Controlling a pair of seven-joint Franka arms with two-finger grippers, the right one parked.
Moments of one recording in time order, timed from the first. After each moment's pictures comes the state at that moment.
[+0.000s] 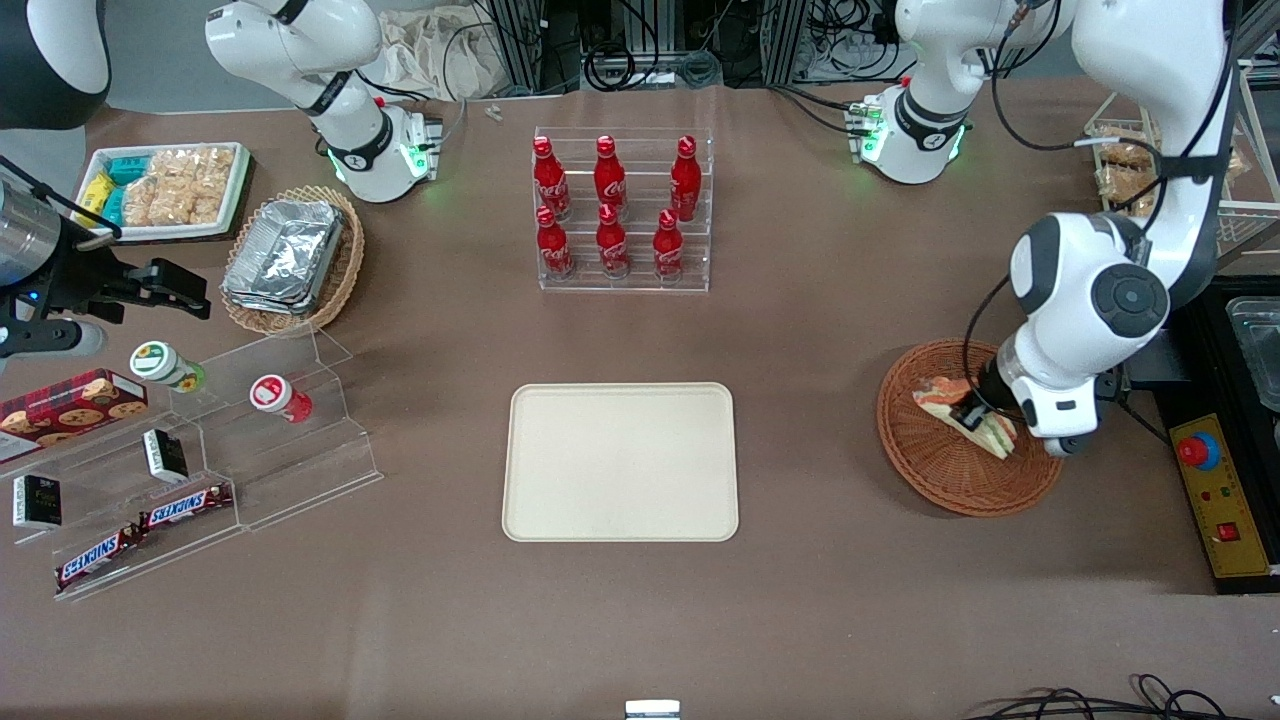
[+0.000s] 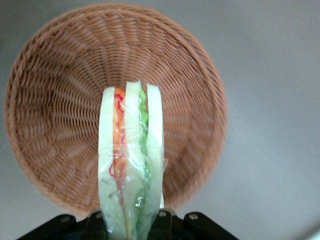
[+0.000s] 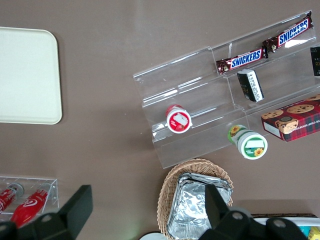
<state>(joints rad) -0.05 0.19 -0.10 -2.03 0.04 2.22 -0.99</state>
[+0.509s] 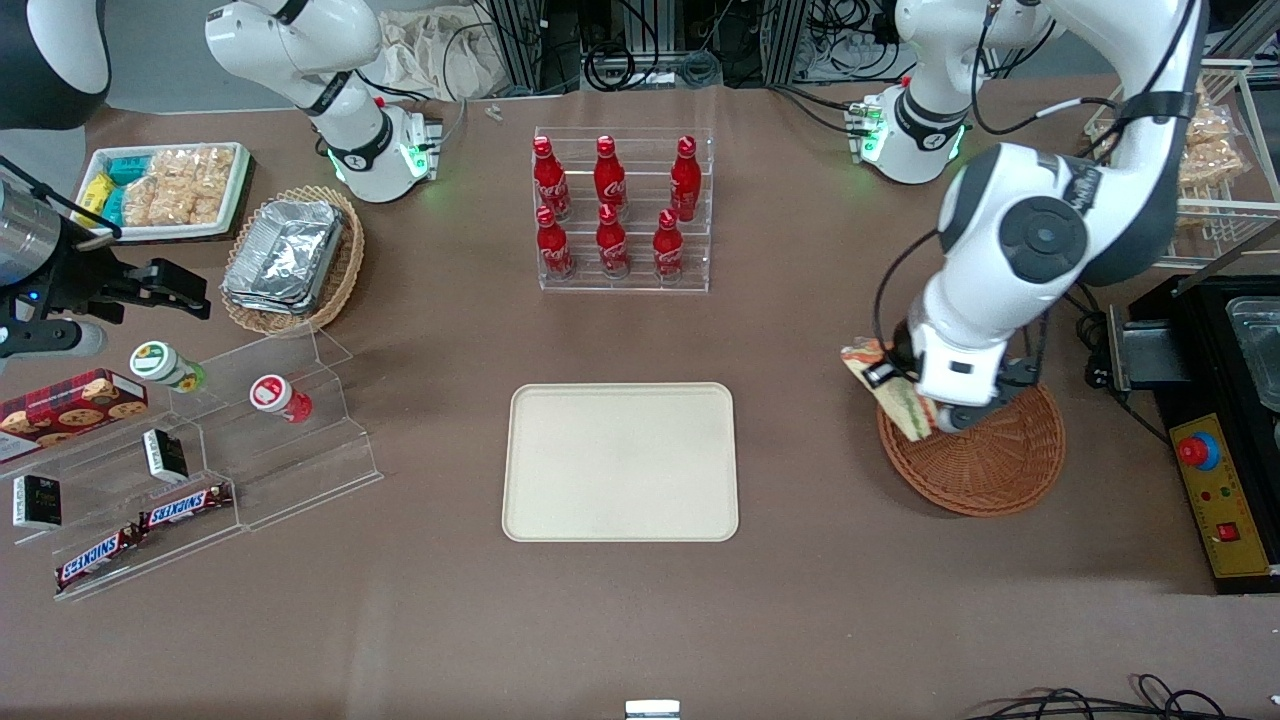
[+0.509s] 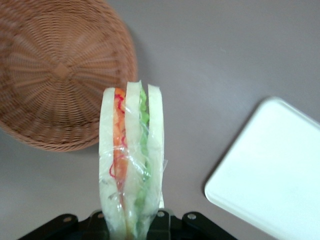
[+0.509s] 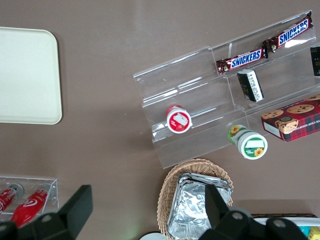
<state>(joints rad) -0.06 0.18 -0.34 -1.84 0.04 2.01 -0.88</state>
